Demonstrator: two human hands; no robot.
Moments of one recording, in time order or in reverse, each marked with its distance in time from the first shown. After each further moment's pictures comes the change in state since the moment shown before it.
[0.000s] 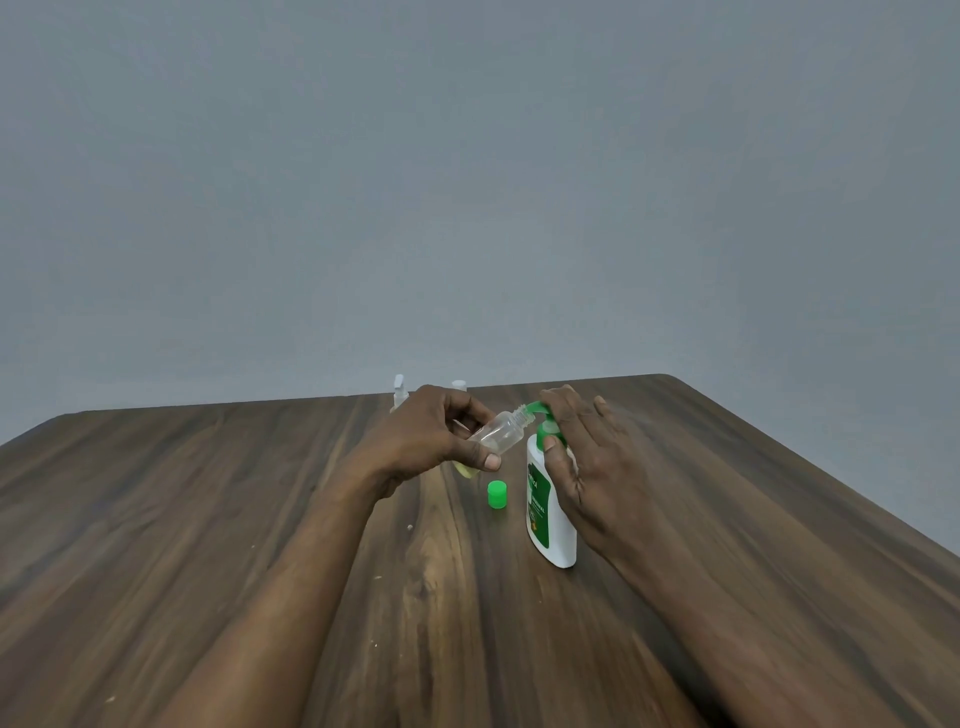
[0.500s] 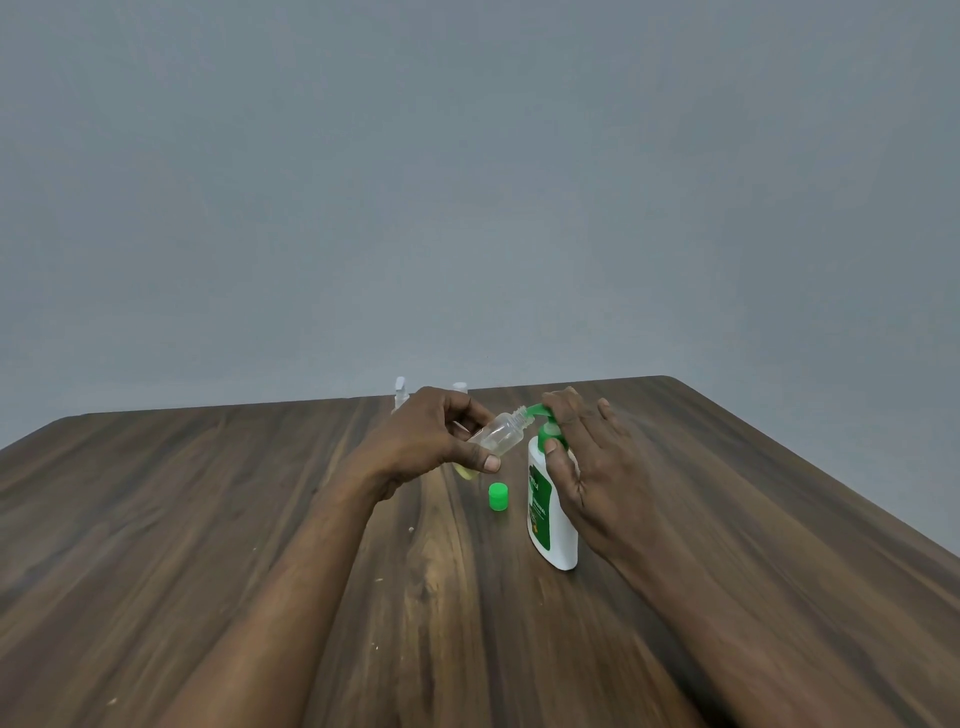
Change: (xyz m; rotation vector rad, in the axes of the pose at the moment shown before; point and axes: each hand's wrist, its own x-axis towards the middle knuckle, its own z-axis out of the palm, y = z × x) left_hand -0.001 0.002 -0.001 0.009 0.010 -0.008; right_hand 0.000 0.000 0.000 -0.004 -0.009 0.007
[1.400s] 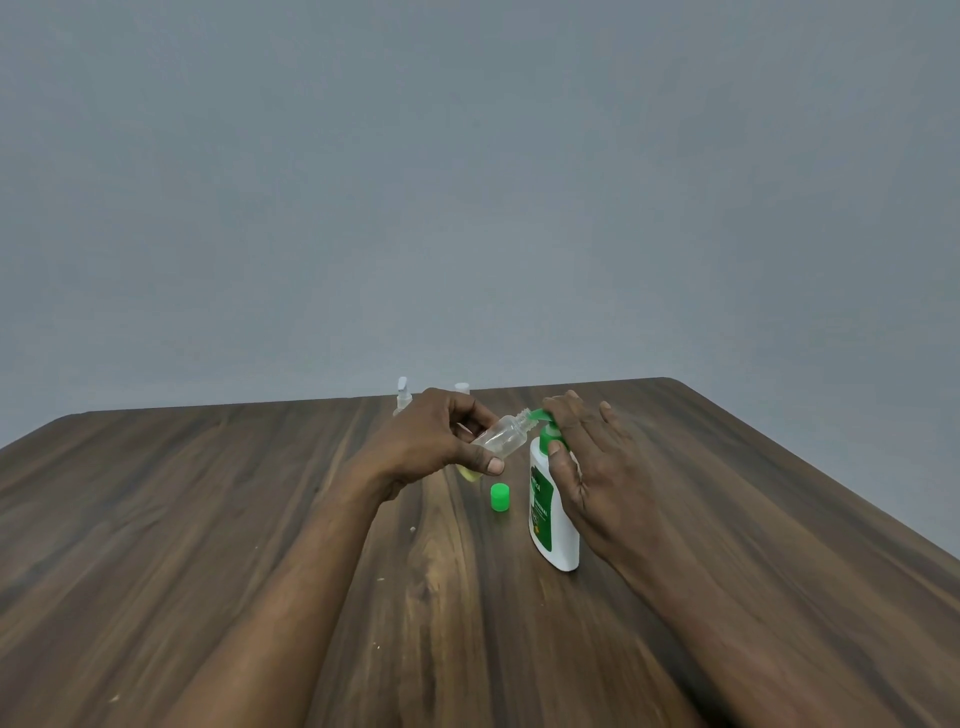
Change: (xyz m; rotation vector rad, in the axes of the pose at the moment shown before) left_hand -0.001 0.001 0.002 0.026 0.001 -0.006; right_hand -0.001 0.001 0.000 -0.016 0.008 -0.025
